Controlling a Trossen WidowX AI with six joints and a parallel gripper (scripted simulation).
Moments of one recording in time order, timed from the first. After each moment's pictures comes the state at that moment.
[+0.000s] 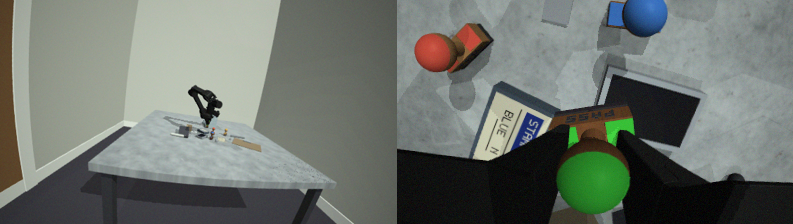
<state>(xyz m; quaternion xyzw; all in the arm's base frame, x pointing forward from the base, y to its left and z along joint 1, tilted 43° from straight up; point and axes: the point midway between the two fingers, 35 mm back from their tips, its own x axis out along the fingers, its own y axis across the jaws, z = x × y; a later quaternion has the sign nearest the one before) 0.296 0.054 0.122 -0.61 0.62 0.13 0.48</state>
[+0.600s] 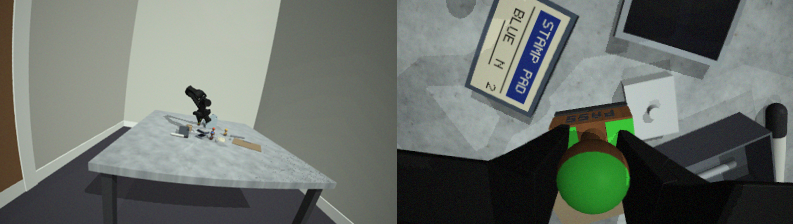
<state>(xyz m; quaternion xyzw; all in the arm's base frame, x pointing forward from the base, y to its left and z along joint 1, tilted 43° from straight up) 0.251 -0.006 0.157 -0.61 0.62 0.12 0.47</state>
